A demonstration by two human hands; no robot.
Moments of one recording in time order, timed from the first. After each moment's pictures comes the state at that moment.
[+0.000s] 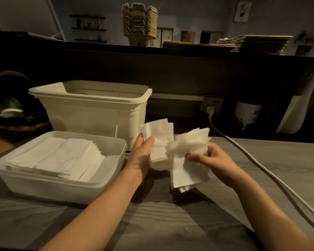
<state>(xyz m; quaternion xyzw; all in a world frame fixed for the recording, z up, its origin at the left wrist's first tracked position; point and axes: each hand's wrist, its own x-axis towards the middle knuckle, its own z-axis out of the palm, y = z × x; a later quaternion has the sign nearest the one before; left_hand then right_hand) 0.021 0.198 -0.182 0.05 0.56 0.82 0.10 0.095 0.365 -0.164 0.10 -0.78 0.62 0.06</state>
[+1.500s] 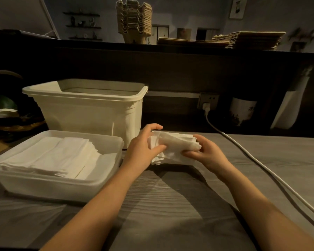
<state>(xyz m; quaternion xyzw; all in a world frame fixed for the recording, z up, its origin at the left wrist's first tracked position) 0.022 0.188 -0.183 0.27 0.81 0.50 -0.12 0.073 0.380 -0.190 0.03 -0.86 0.48 0.16</state>
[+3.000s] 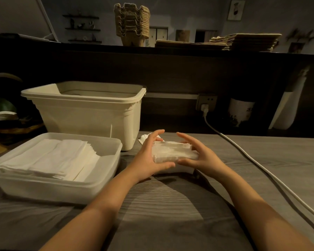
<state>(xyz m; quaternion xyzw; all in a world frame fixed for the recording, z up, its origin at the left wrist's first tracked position) 0.014 0.194 -0.206 0.34 0.78 0.53 0.01 0.075 0.380 -0.190 0.10 -0.90 0.41 0.12</state>
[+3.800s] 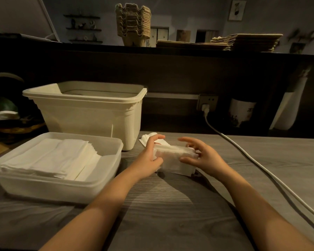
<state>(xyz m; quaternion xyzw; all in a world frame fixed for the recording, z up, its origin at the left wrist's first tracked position) 0.013 0.195 -0.204 0.31 0.80 0.51 0.09 0.071 0.382 -0.192 0.06 -0.91 0.38 0.14</state>
